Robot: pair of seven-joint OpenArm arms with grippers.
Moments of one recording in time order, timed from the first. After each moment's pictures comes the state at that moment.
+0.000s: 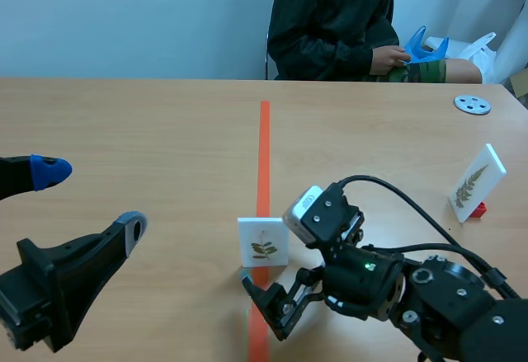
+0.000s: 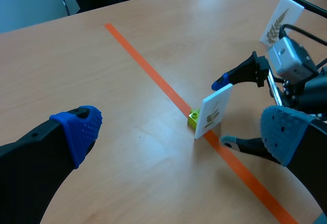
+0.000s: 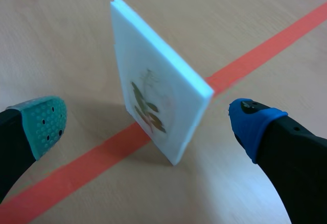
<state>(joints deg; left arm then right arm) 46.0 -29.4 -8.7 119.6 -21.3 -27.0 -4.3 -2.7 14.9 -26.1 64.4 -8.7 25.8 21.2</state>
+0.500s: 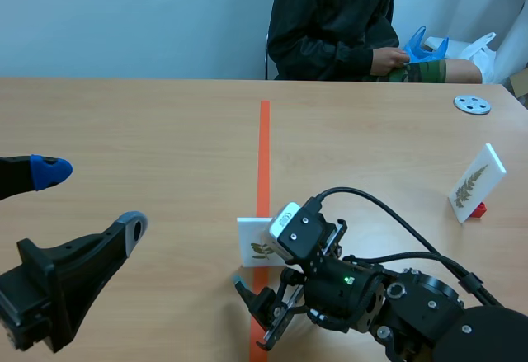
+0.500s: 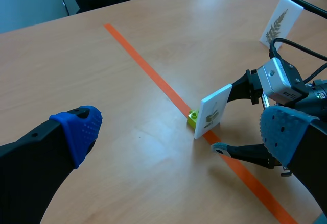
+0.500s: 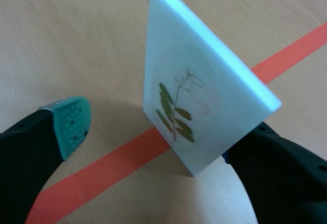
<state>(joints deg) 46.0 -29.4 -8.7 119.6 -21.3 -27.0 -4.3 -1.2 13.7 -30.4 61.0 -10.5 21.9 23.4</state>
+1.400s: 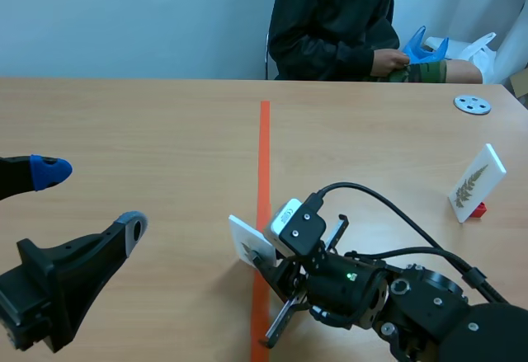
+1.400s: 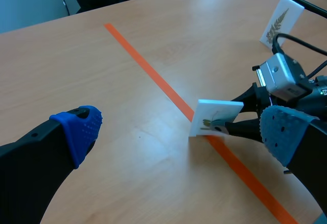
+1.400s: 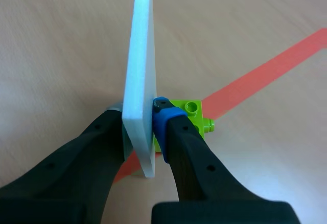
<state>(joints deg) 46.0 -29.4 -8.7 119.6 -21.3 -27.0 -4.3 -1.9 15.5 -30.3 64.5 -10.5 22.3 22.4</state>
